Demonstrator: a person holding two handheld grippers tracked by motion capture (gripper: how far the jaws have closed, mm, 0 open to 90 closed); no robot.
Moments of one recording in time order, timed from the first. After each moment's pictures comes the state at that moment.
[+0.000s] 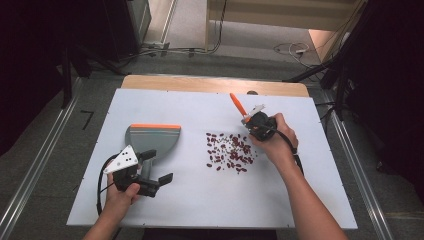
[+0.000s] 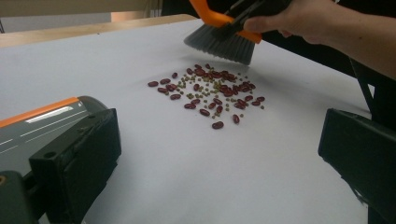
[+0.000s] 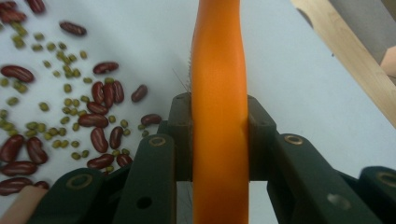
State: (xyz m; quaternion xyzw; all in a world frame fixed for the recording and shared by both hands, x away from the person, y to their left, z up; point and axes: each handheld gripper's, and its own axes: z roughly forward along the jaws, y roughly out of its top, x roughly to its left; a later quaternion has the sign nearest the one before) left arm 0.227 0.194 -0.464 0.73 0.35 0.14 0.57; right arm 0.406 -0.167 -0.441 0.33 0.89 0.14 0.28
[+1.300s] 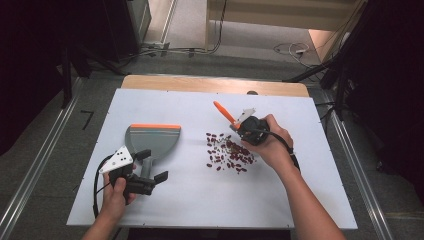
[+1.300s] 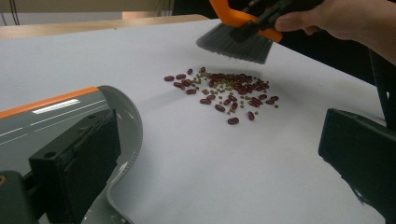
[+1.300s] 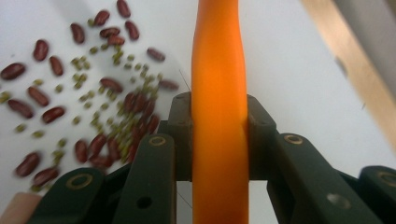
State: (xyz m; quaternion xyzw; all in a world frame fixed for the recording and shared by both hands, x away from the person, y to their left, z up) left arm 0.230 0.206 -0.474 0.72 0.37 0.14 0.57; right arm 0.390 -0.146 -0.424 0.23 0.92 0.17 0.26
